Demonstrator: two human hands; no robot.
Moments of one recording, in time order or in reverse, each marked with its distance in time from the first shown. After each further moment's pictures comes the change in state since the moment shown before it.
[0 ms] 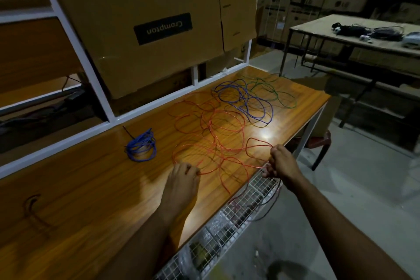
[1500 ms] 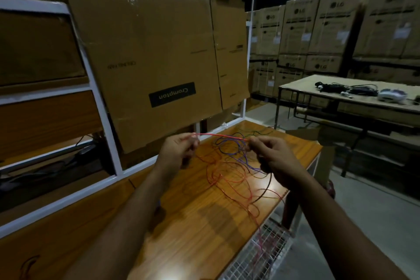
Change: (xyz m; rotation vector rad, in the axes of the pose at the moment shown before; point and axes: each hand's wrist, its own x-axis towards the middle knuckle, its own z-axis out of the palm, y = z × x) left_hand 0.101 0.070 -0.239 -1.247 -0.019 -0.039; right_hand -0.068 -0.187 0.019 0.035 -0.323 -0.536
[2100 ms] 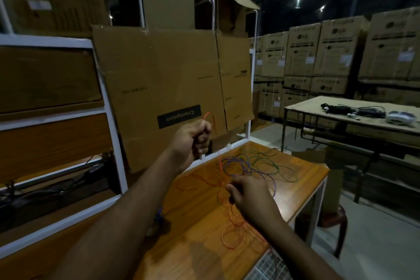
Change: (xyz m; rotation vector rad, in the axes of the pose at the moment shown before) left_hand 0.033 0.074 0.018 -0.222 -0.112 -0.008; right_hand -0.029 -0.007 0.062 -0.851 0.098 -0.118
